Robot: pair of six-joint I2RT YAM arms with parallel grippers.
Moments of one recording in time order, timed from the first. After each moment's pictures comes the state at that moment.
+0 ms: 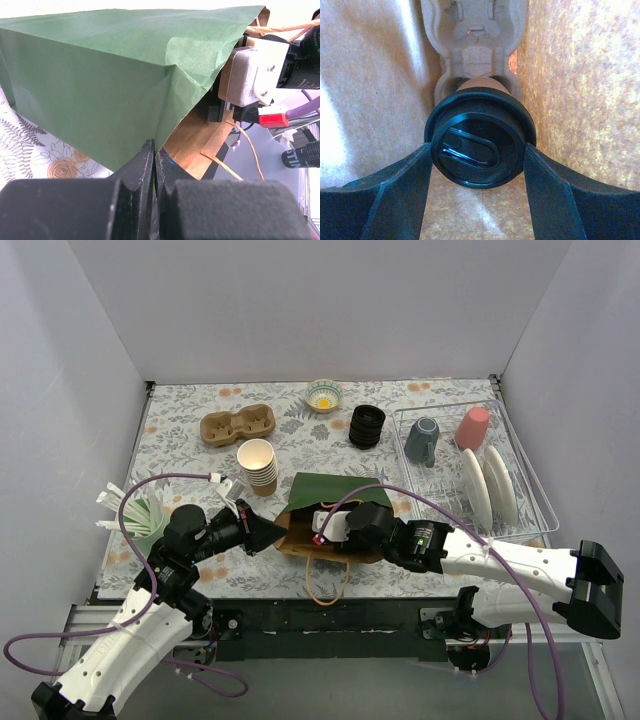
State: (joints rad) left arm -0.52 0.46 0.45 -0.18 0.52 -0.54; right arm 1.19 1.14 0.79 -0.36 0.43 -0.65
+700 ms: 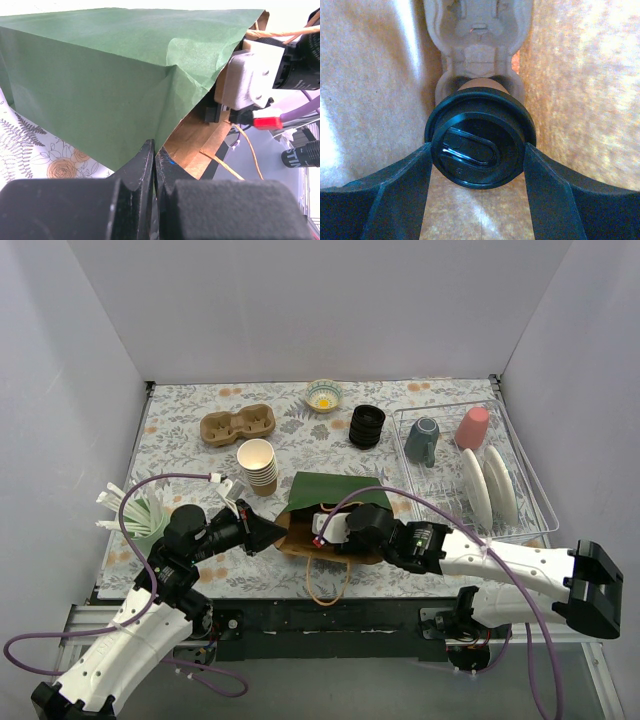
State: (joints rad) left arm -0.52 0.46 0.45 -0.18 0.52 -0.54; right arm 1.19 1.14 0.77 -0.35 0.43 -0.67
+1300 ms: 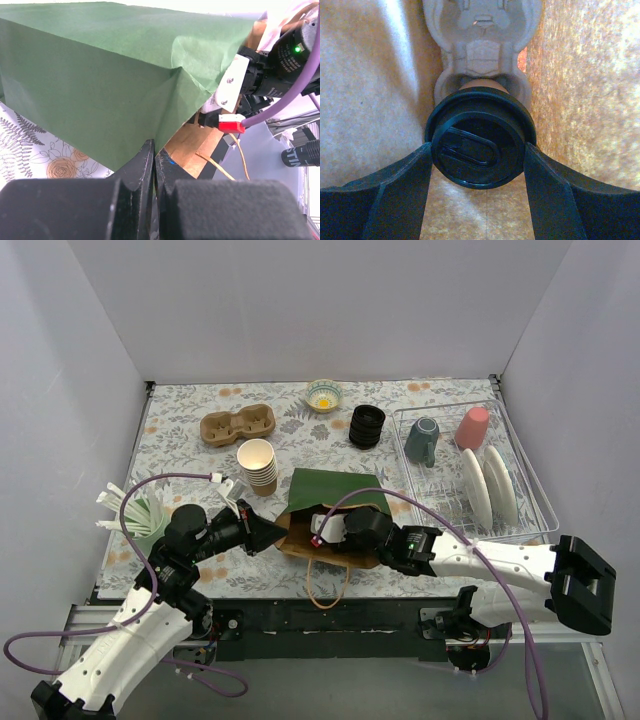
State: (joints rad) left arm -0.53 0.47 0.45 -0.18 0.52 -0.54; right arm 1.18 1.20 0.69 -0.17 0.47 -0.70
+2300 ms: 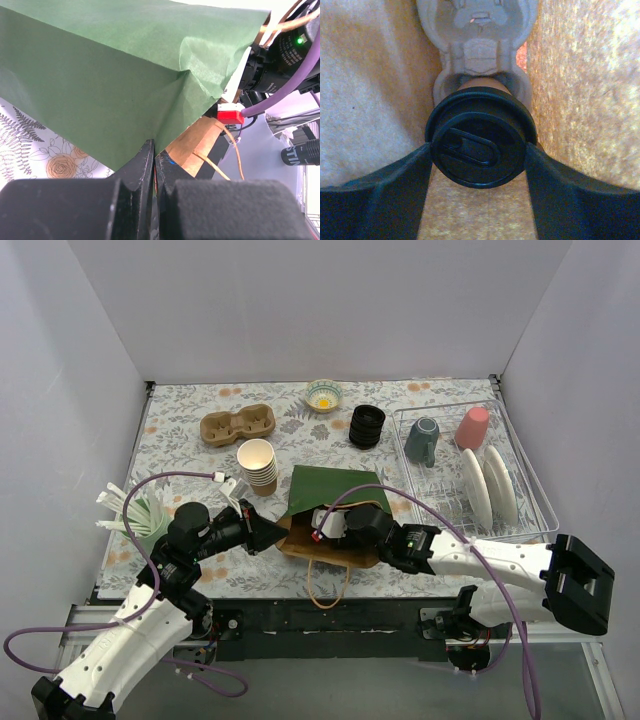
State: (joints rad) left arm -0.53 0.50 0.45 -0.18 0.53 -0.54; right arm 1.15 1.22 0.66 -0.09 0.47 -0.69
